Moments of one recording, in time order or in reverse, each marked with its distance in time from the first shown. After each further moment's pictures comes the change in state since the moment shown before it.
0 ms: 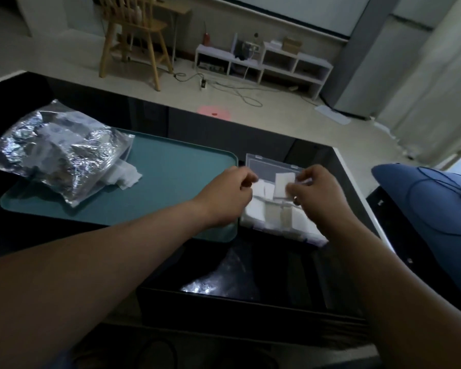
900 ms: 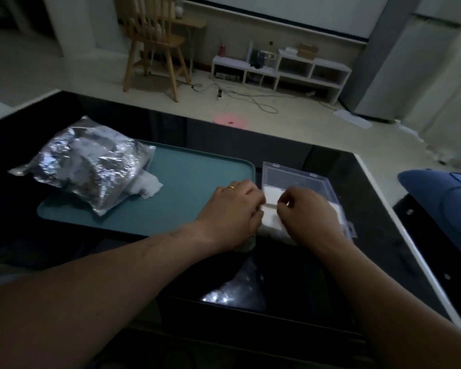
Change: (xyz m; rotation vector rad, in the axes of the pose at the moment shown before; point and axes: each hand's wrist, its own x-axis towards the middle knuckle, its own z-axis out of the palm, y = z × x) left_hand -0.023 -0.016 -0.008 0.605 0.069 0.229; right_hand -0.016 -0.013 0.043 -0.506 -0.069 -0.246
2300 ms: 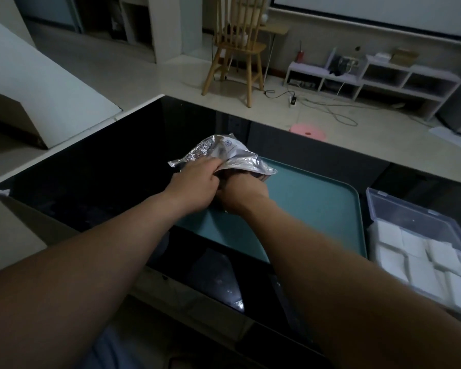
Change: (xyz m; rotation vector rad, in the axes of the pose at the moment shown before) left_hand -0.078 -0.216 -0.110 -0.144 0.027 -0.649; right_hand 0.064 -0.283 0.138 0.043 -0.369 -0.453
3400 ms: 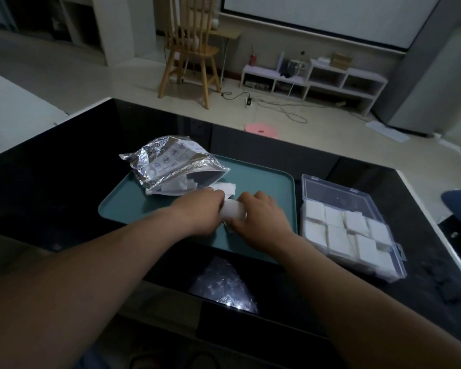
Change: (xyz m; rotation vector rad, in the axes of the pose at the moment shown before) left_hand -0.031 0.092 0.069 0.326 -0.294 0.270; right_hand -0.133 0.118 -0.025 -0.073 0.133 0.144
